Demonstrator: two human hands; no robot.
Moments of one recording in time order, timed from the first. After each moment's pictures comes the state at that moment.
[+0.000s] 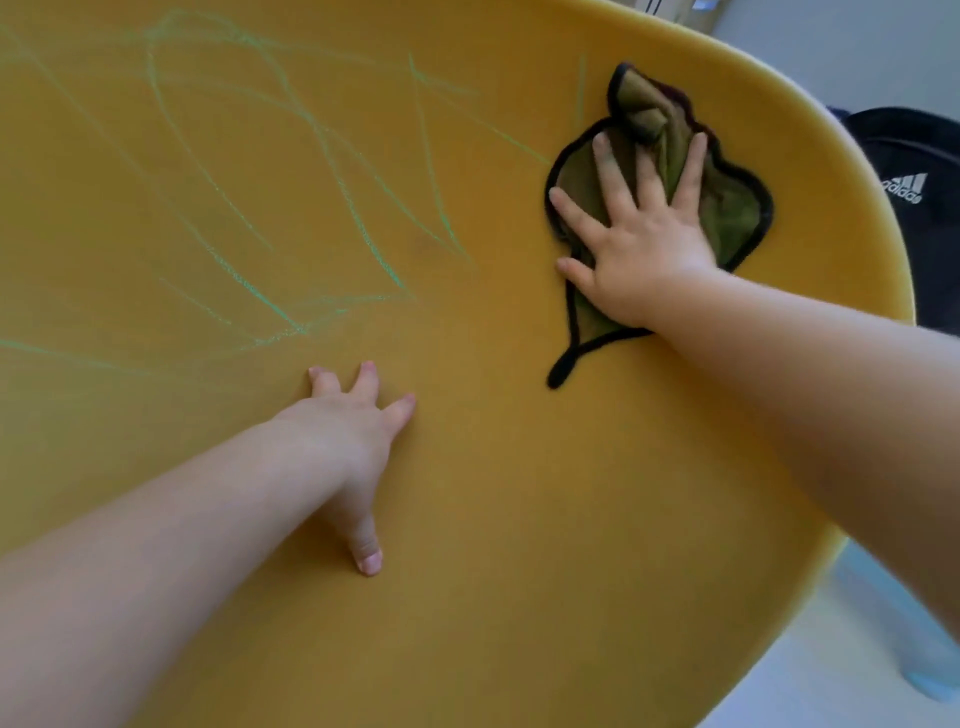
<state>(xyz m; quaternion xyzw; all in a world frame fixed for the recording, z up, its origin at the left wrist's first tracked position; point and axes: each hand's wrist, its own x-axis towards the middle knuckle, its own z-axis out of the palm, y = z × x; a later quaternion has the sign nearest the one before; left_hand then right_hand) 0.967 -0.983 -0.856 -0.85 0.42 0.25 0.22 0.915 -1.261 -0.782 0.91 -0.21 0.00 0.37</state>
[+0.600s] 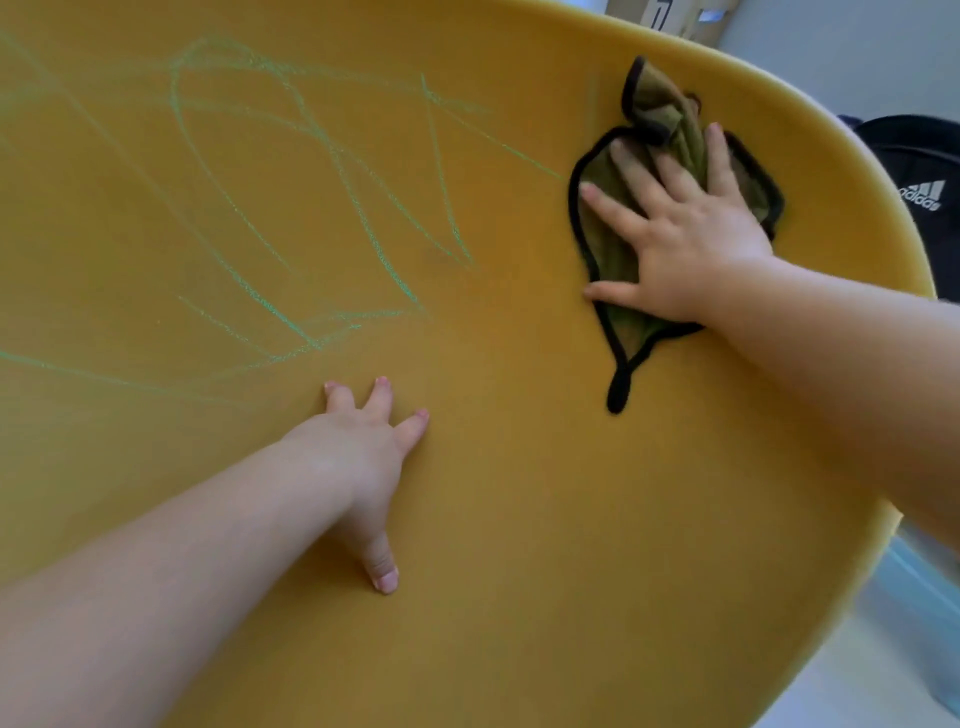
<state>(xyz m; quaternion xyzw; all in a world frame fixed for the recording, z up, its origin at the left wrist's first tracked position) 0.970 -0.978 -0.858 -0.84 0.43 0.25 0.21 0.903 -1.281 -0.760 0.90 -0.17 0.01 0.40</state>
